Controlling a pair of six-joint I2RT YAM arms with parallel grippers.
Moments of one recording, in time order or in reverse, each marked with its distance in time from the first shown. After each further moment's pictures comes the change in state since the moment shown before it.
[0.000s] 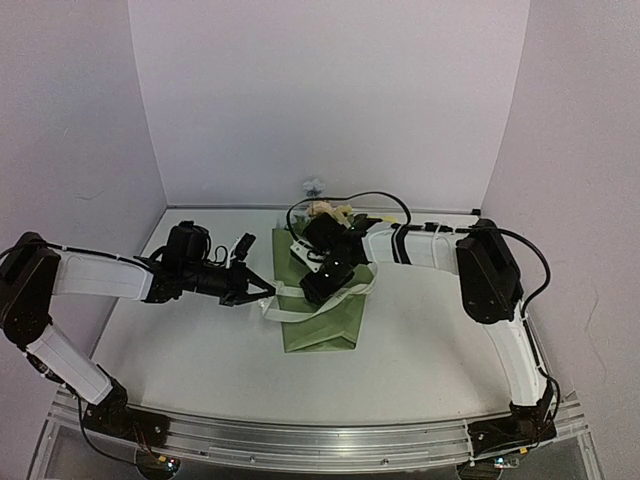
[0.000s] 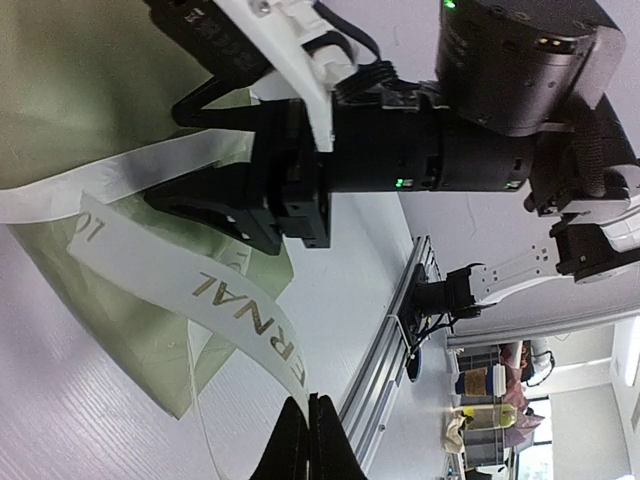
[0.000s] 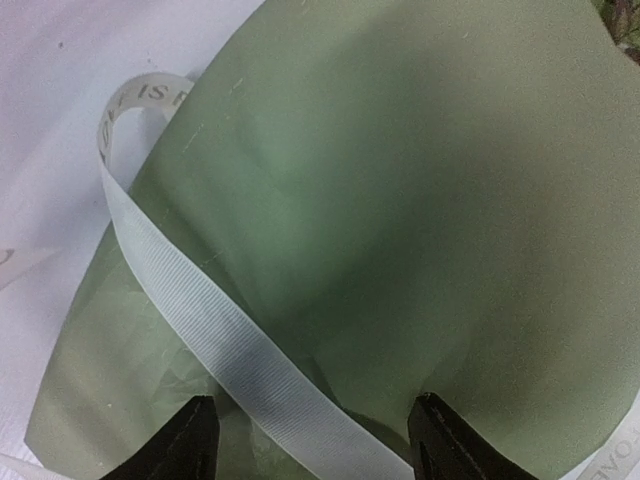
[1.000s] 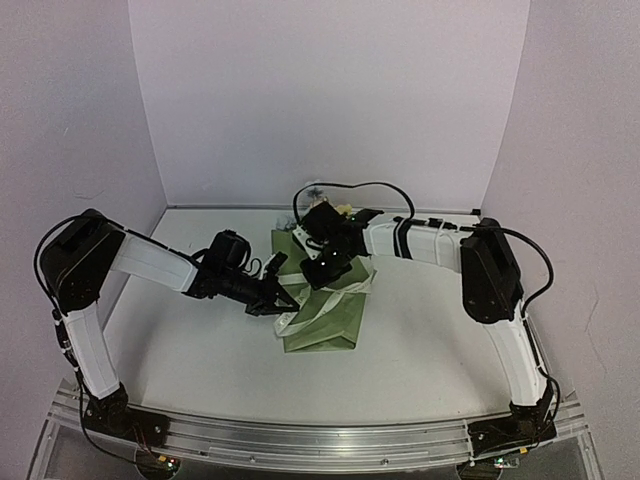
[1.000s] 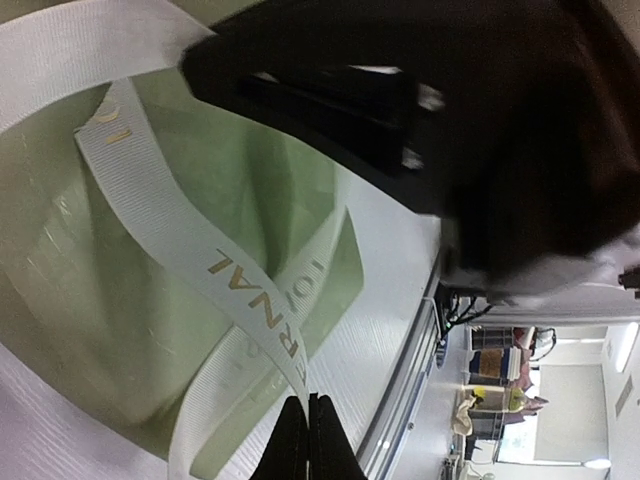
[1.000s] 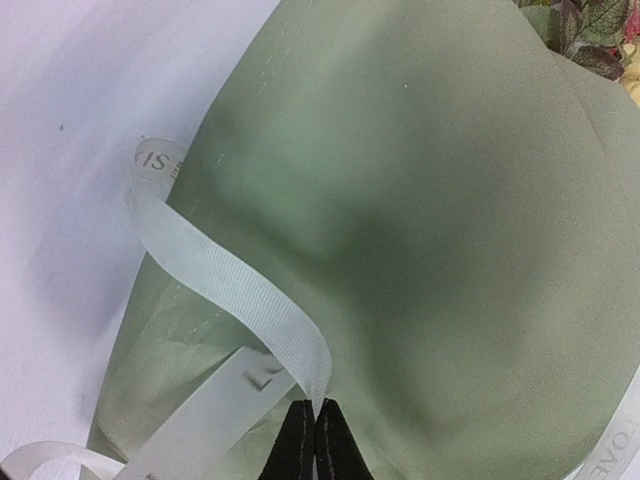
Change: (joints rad) left arm -0.075 0.333 0.176 -0.004 0.032 0.026; right arm -0.004 0.016 0.074 -0.018 0.005 0.155
